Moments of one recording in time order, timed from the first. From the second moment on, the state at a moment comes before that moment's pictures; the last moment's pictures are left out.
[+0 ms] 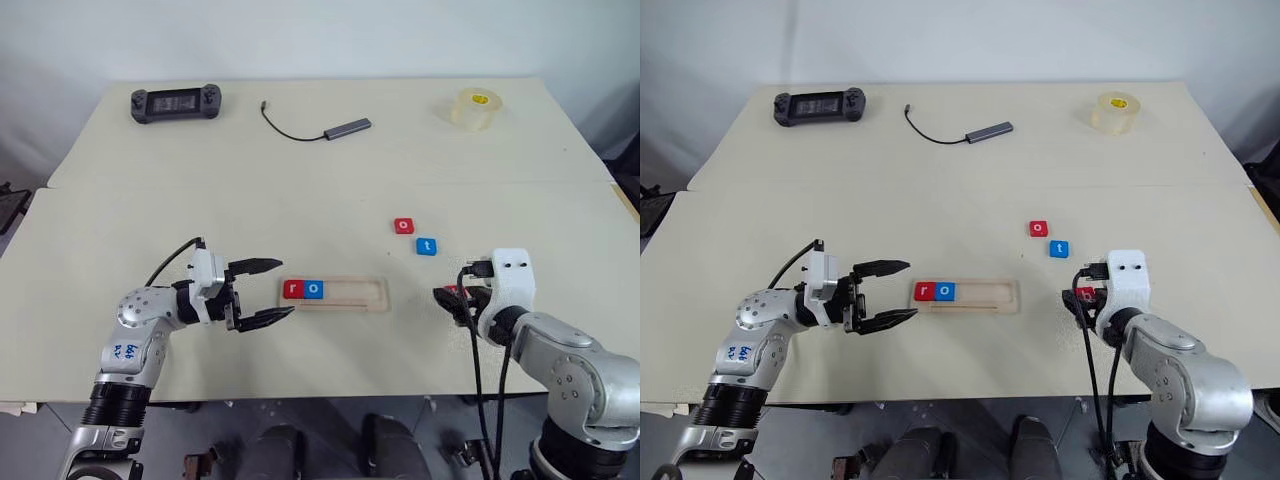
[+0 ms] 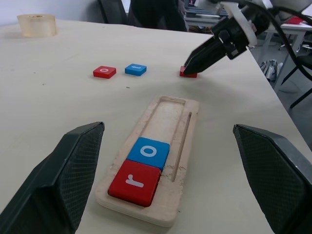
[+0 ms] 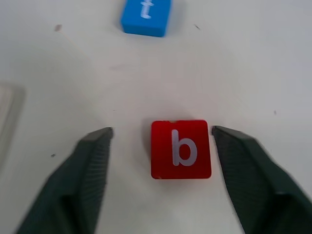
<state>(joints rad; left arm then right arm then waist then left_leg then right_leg) -0.30 0.52 0.04 0.09 -0.47 0.03 -1.17 -0.25 -0.41 -0.36 -0.72 0.37 1.50 0.28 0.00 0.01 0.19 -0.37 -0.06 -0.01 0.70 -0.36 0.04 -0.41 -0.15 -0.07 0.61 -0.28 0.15</state>
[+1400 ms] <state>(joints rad) -0.22 0.55 0.06 -0.03 -0.47 0.03 -1.14 -0.72 -0.85 0.16 0.20 0.18 0.33 1.44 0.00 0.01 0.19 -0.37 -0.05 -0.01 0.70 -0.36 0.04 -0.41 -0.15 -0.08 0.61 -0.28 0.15</state>
